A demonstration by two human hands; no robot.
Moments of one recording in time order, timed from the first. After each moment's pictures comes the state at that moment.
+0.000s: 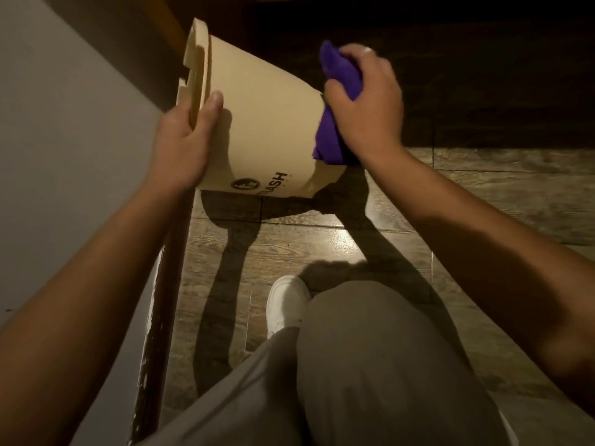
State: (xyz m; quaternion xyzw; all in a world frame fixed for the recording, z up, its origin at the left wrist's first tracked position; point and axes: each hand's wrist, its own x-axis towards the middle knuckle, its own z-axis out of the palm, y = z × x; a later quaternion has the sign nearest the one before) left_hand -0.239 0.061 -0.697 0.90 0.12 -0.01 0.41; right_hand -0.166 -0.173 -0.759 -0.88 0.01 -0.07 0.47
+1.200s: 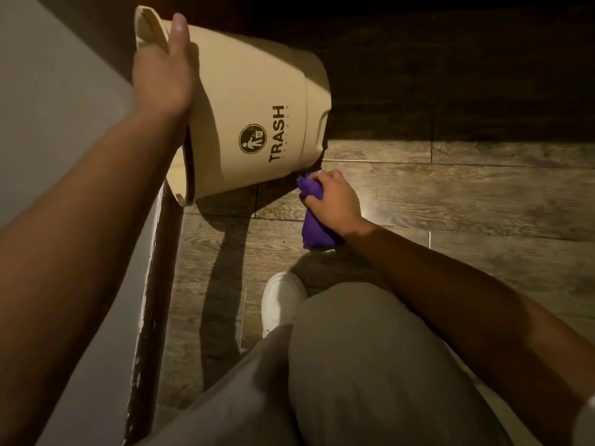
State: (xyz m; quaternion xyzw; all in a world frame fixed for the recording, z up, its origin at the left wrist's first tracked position) left_hand -0.170 0.060 -0.701 0.85 0.26 0.07 0.46; right_hand -0.237 -0.153 -0.904 -0.91 -0.04 0.19 0.36
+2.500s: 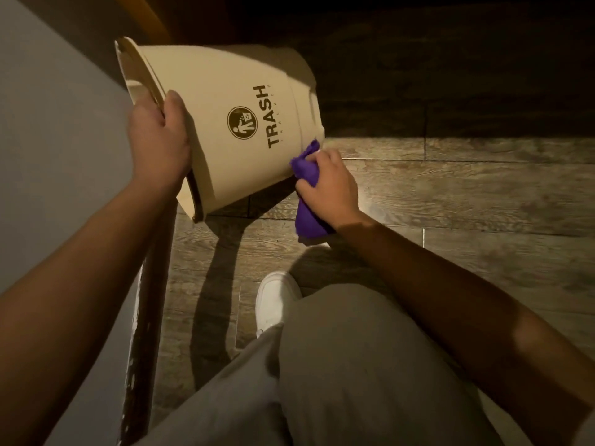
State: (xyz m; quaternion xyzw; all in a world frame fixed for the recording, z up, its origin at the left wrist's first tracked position) left_hand -0.227 0.056 -0.718 0.89 0.20 0.10 0.38; right_hand -0.230 -0.158 -0.879 -0.91 -0.03 0.09 0.39
